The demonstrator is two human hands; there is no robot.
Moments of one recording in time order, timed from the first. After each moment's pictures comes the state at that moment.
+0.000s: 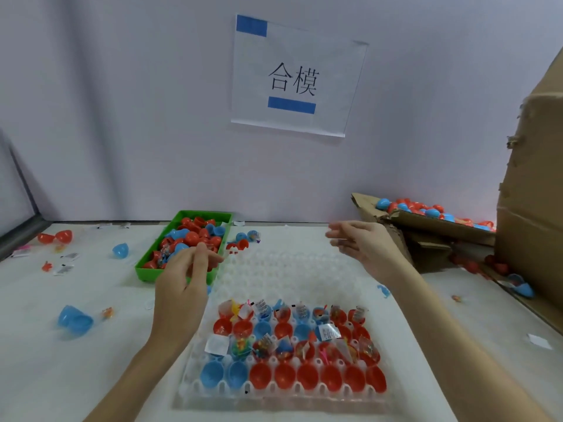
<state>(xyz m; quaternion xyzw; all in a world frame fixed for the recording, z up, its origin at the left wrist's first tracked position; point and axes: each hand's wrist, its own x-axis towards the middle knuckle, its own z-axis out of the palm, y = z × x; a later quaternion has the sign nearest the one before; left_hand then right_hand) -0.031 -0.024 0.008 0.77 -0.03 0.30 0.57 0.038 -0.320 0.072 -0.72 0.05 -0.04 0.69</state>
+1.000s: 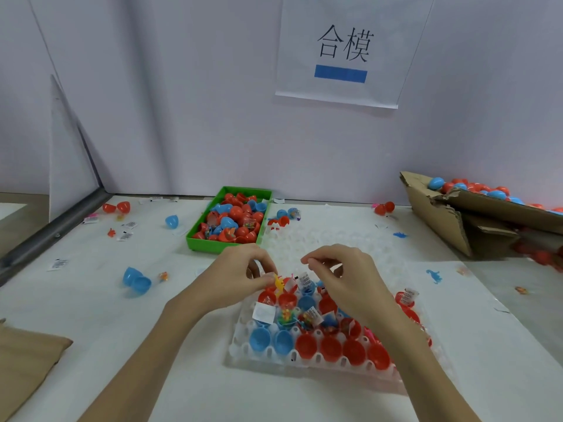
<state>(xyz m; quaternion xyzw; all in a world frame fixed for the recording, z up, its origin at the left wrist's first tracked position) -0.019 0.009 0.003 0.92 -0.16 0.03 0.36 -0.034 -0.222 0.017 -0.90 -0.16 -0.10 0.39</state>
